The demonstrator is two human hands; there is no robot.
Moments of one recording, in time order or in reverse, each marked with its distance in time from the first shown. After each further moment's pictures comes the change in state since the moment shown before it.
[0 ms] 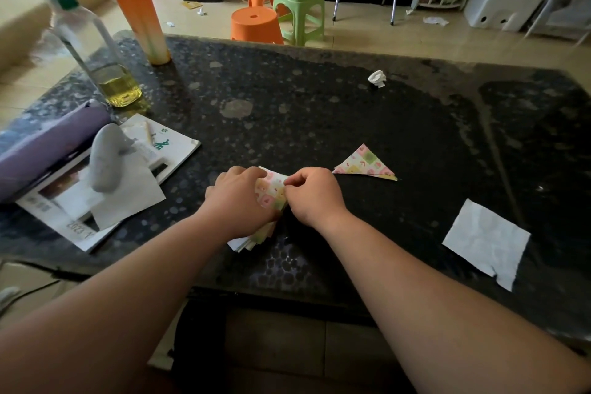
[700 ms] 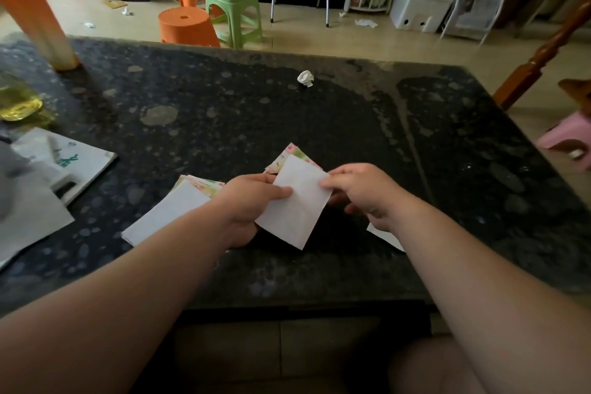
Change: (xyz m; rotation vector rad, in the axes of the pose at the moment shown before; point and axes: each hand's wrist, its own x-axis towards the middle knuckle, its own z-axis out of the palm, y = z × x) left_hand 0.006 0.114 0.037 -1.119 -0.432 -0.248; right_hand -0.030 0.067 -0.161 0.169 -0.005 0.304
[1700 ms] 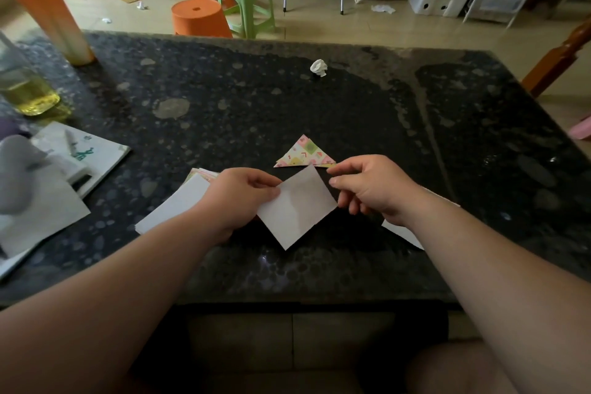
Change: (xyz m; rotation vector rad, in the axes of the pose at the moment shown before) left_hand 0.011 -0.017 -0.033 0.396 0.180 0.262; right_hand 0.007 0.004 0.000 -0.030 -0.098 -0.082
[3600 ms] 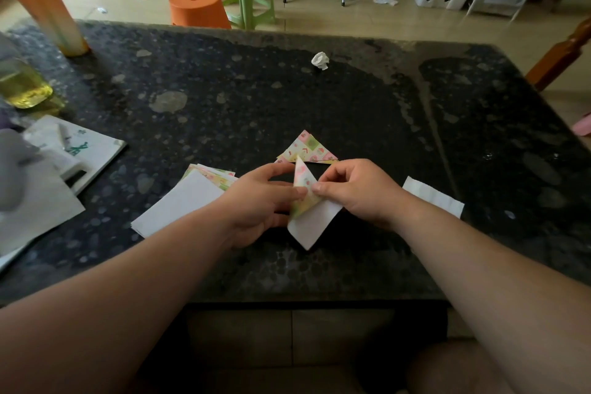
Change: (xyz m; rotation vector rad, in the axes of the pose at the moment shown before) left_hand -0.005 0.011 0.021 -0.556 -0.339 -0.136; right_hand 0.007 0.007 0.019 -0.126 -0.047 -0.155
